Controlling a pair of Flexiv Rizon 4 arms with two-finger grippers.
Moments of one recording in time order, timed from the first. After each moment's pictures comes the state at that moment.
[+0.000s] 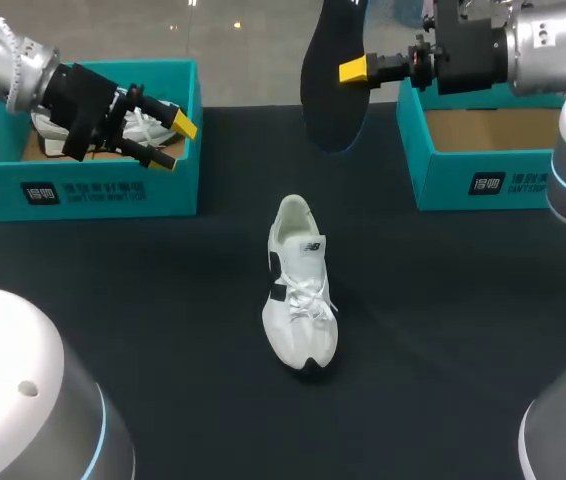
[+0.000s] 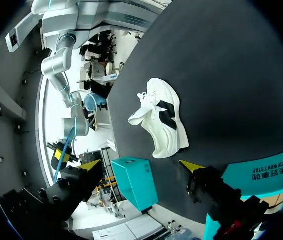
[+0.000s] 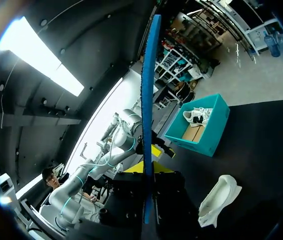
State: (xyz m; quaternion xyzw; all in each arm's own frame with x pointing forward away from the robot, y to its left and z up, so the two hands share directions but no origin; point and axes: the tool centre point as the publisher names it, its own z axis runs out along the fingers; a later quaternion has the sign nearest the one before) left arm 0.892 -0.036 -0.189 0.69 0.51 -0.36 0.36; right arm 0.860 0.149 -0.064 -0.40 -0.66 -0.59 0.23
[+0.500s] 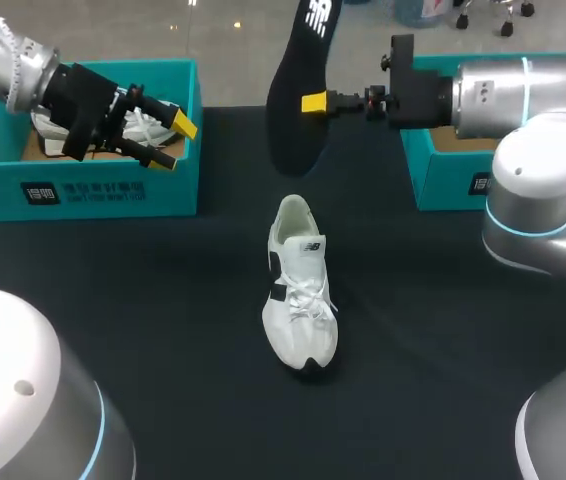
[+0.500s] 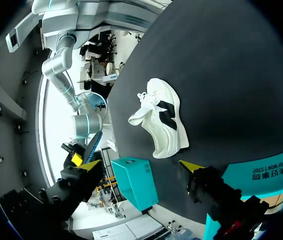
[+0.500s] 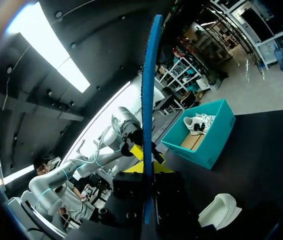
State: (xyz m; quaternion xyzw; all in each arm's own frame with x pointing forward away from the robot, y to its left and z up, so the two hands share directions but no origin) left arm 0.892 -0.036 -0.189 0.69 0.51 -0.36 0.36; right arm 0.881 0.197 -0.128 -0.36 -0.66 -0.62 0.20
